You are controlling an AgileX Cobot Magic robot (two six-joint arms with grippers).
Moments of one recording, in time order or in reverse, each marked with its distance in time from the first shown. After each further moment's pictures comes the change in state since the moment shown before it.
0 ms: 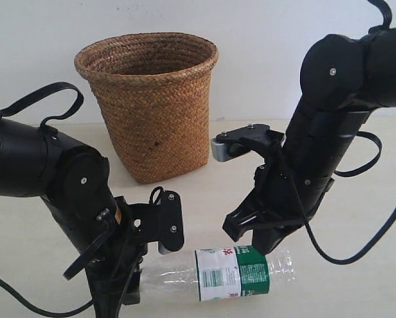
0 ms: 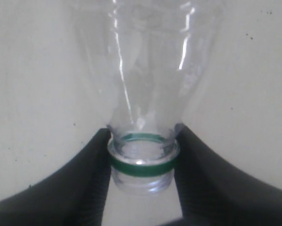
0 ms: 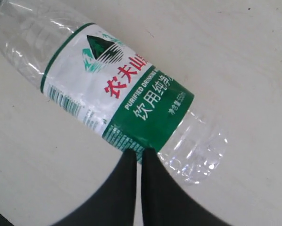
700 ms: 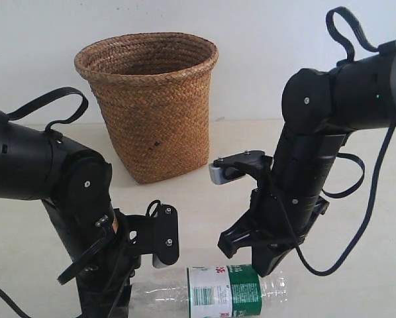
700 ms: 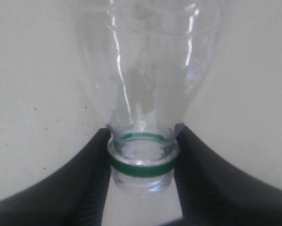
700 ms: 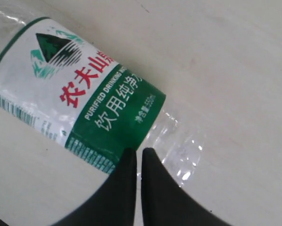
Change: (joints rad) left arm 0.000 0.016 0.000 0.000 0.084 0.021; right arm 0.000 0.108 -0.002 0.012 0.004 0.033
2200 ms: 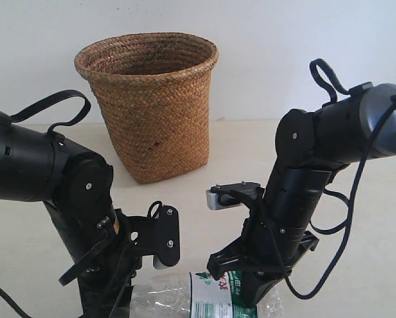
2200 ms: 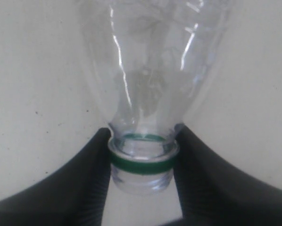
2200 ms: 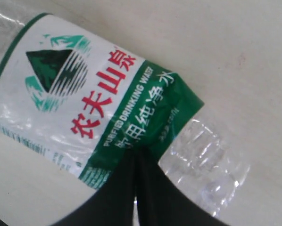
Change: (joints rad) left arm 0.000 0.006 0.000 0.003 -0.012 0.000; right arm 0.000 0.122 0.070 0.126 -0.083 -0.031
